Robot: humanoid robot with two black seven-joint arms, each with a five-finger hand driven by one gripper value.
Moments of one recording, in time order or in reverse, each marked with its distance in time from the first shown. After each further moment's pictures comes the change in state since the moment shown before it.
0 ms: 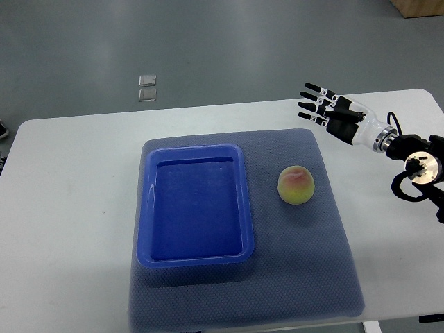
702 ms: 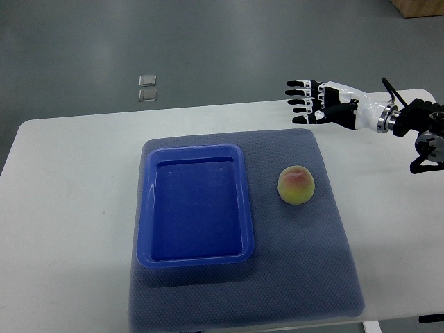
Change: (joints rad) left arm 0.003 0.000 -0.003 0.001 0.001 0.001 0.000; right arm 0.120 -0.060 -0.005 0.027 -0.554 0.131 0.048
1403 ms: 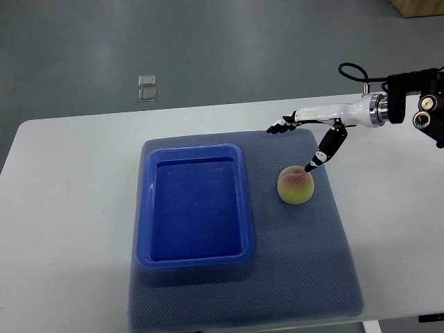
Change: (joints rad) left arm 0.001 0.000 0.000 -0.001 0.000 -0.001 0.000; right arm 0.101 -0.091 -0.061 0.268 -0.907 0.058 0.137
